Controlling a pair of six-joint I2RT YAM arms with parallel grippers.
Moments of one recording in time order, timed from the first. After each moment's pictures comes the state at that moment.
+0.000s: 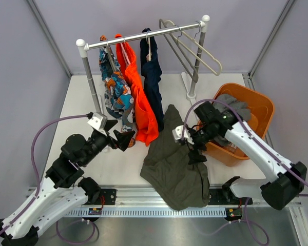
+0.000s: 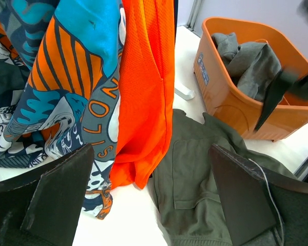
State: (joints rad) left arm -0.72 0.49 0.71 -0.25 -0.04 -0.18; right arm 0.56 1.24 1.21 -1.24 -0.75 -1.11
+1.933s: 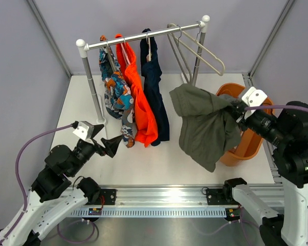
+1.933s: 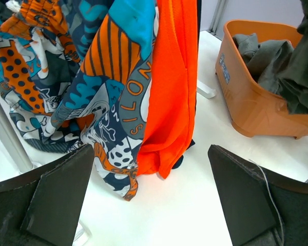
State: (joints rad) left arm -0.72 0.31 0.75 -0.46 -0.13 -0.10; right arm 0.22 0.87 1.65 -0.96 -0.54 -0.56
